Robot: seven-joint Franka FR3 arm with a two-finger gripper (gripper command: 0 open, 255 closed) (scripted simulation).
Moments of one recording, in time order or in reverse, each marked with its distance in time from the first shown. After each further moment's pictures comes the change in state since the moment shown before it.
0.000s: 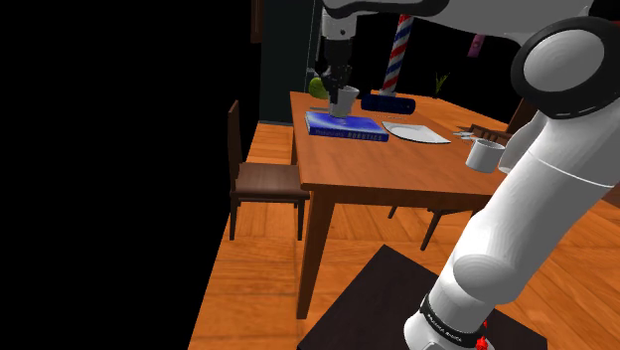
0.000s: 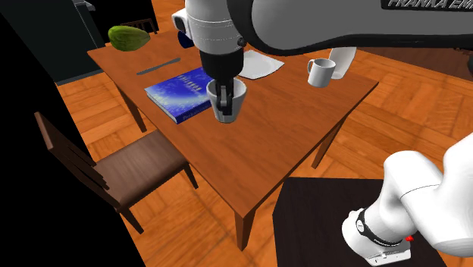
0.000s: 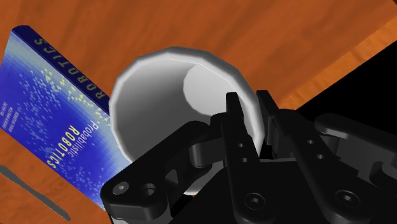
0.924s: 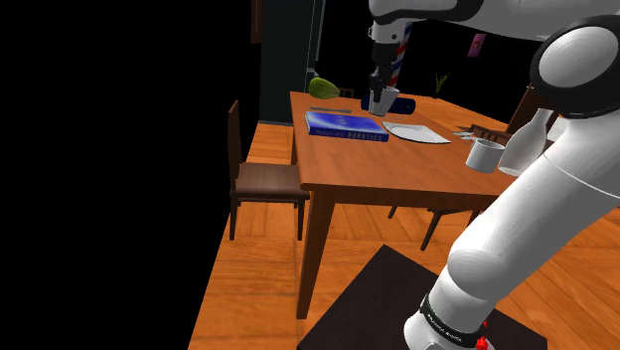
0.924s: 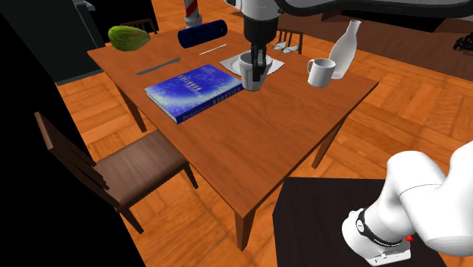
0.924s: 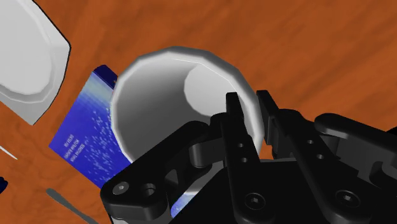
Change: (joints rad) arm -0.114 -0.102 -0.166 -0.085 -0.033 0.048 -0.273
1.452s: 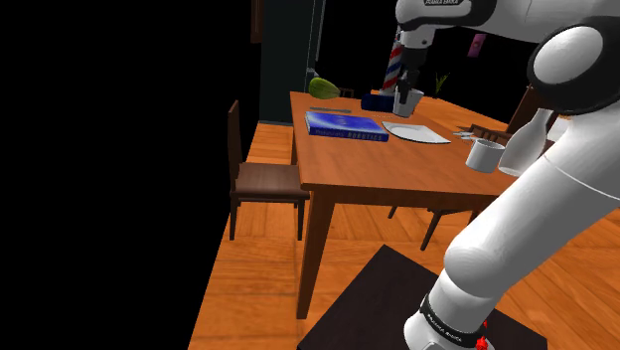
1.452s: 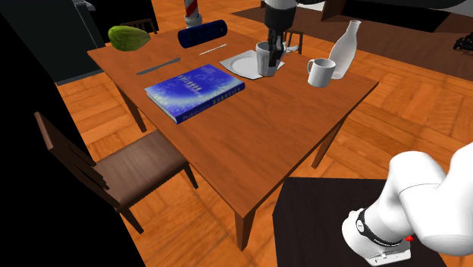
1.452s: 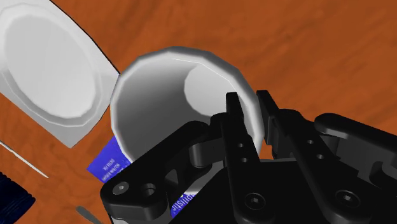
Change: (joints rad) arm -0.073 -0.005 -0.128 0.000 -0.009 0.042 -0.194
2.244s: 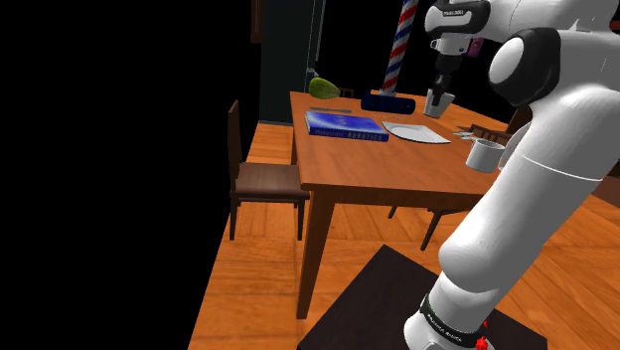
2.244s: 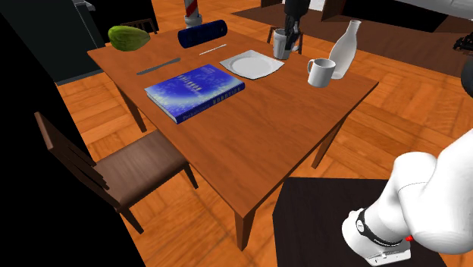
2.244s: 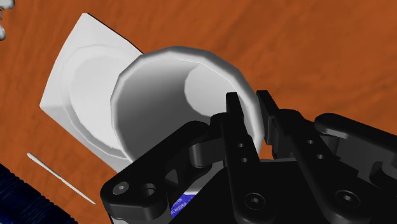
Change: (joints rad) arm -0.123 0.182 -0.223 0.174 0.108 0.055 -0.345
